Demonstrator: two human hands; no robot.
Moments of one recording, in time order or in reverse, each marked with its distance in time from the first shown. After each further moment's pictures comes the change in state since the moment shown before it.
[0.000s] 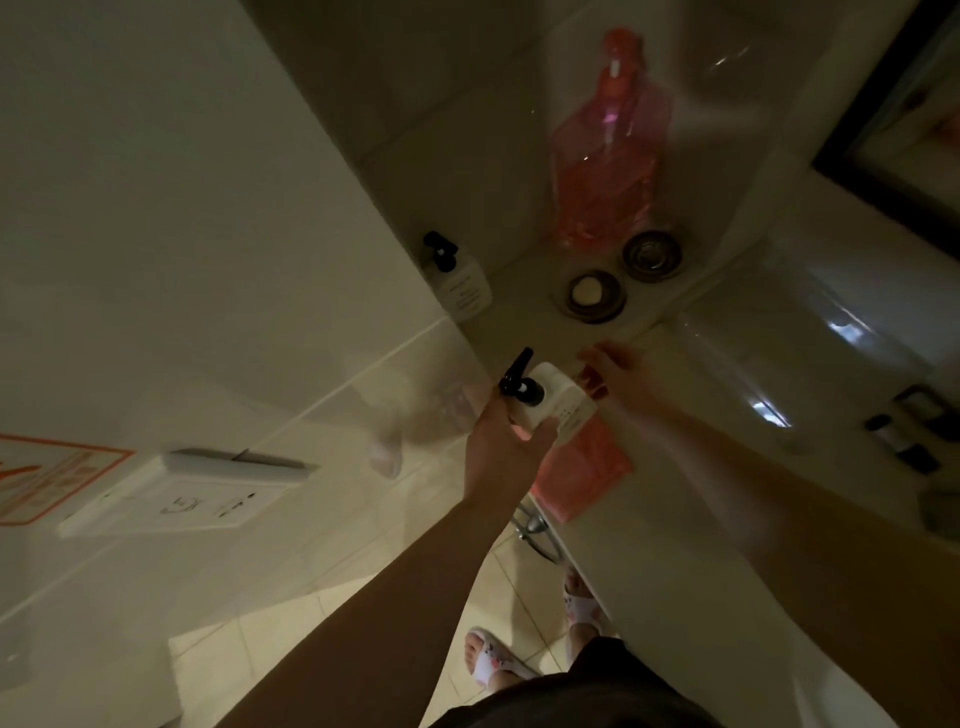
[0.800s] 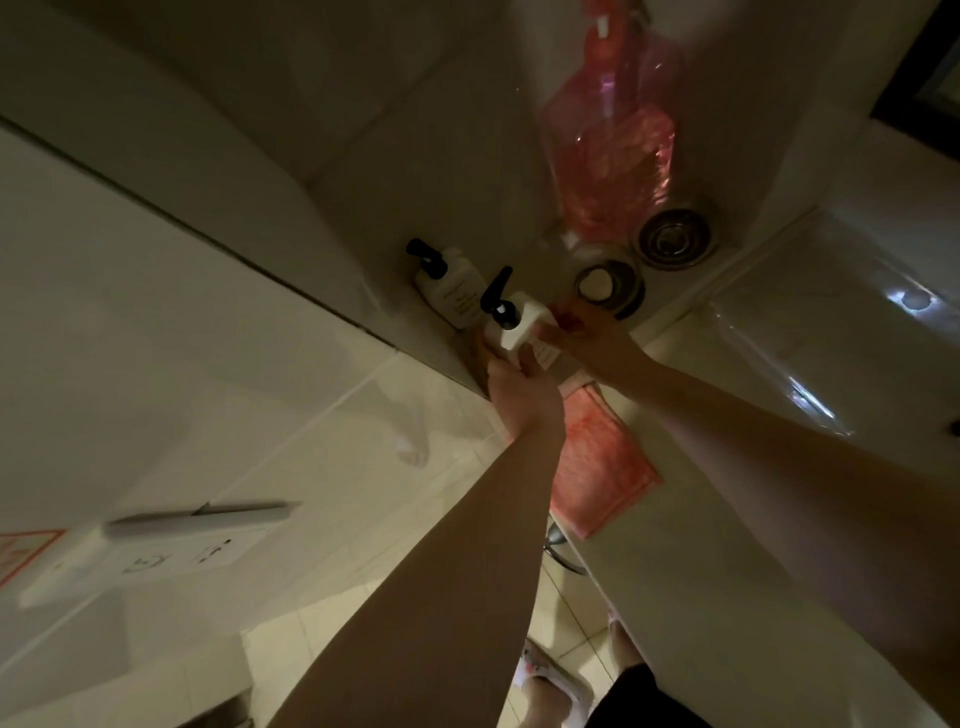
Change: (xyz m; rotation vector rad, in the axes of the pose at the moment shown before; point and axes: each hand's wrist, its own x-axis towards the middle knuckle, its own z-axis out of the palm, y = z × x) left_hand 0.094 0.022 0.064 -0.187 0.501 -0.165; right_hand 0.060 -0.022 0.021 -0.192 -0.229 -0.148
